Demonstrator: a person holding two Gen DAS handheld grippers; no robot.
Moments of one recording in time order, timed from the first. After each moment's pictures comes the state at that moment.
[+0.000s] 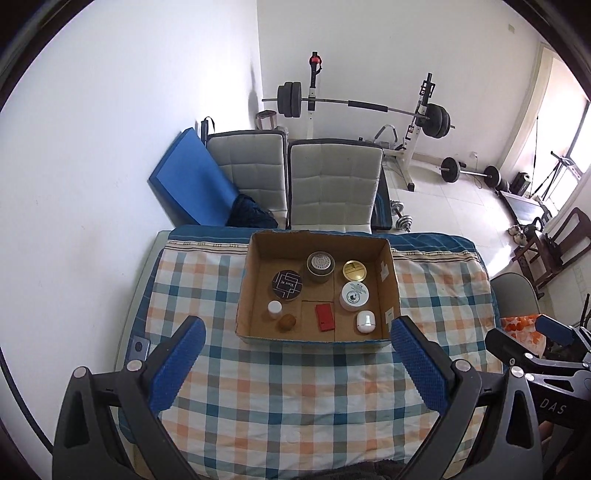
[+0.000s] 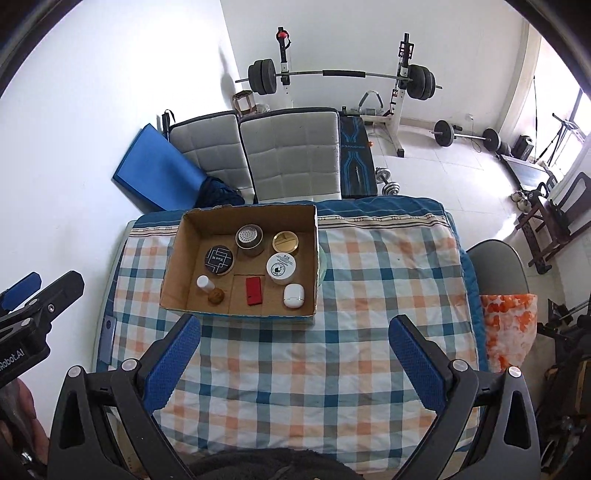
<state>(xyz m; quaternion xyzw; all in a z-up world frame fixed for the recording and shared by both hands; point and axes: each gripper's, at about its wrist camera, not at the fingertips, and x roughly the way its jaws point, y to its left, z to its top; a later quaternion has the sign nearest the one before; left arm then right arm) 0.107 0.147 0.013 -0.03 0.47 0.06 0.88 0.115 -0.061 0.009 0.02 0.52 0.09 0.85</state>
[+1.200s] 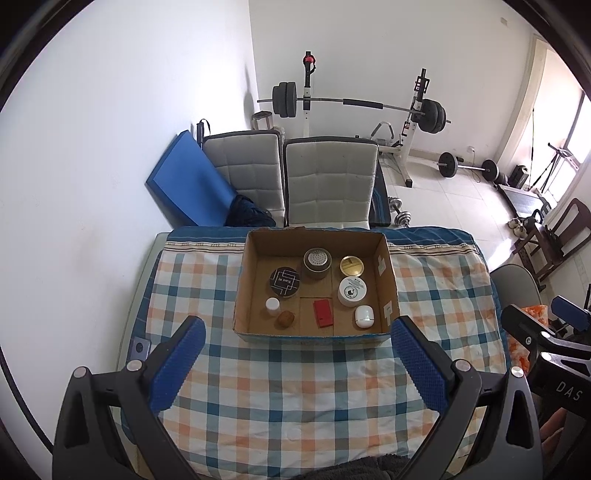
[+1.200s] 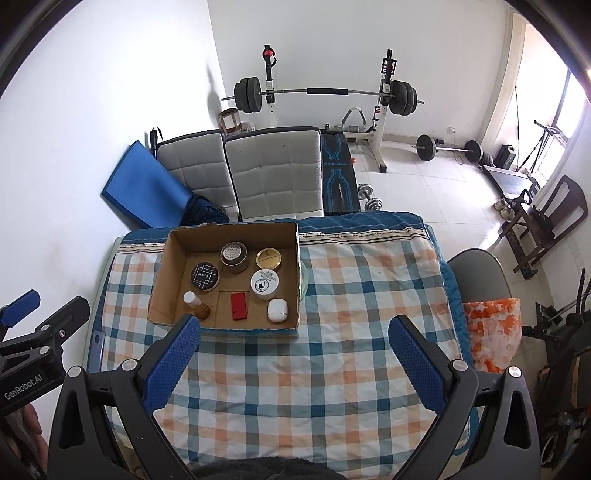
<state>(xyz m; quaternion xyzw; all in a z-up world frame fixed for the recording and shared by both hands) 0.102 0.136 0.011 -0.02 0.48 0.06 0.88 0.106 -0.066 0.027 0.01 0.48 0.05 0.88</state>
